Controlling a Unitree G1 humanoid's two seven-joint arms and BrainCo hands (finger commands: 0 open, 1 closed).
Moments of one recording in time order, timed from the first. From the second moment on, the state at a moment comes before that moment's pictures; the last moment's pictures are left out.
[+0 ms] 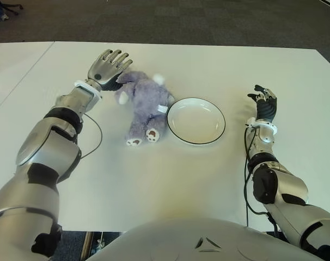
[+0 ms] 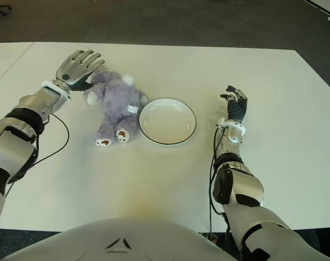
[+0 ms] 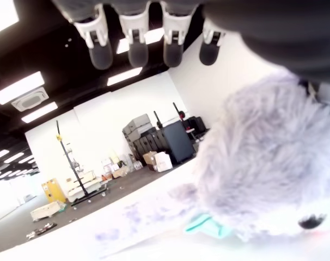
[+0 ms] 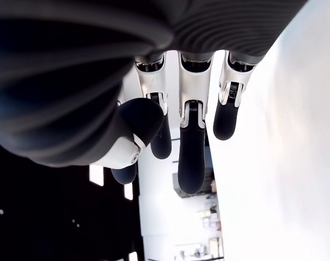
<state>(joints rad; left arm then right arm) -0.93 0.62 -0.70 1.24 1.12 -0.35 0.69 -0.58 -0.21 -0.45 1.21 0.10 -0.63 -0.06</state>
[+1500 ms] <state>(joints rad) -0.88 0.53 -0.43 1.24 0.38 -0.77 -0.47 -0.58 -0.22 -0.44 1.21 0.09 -0.64 -0.09</state>
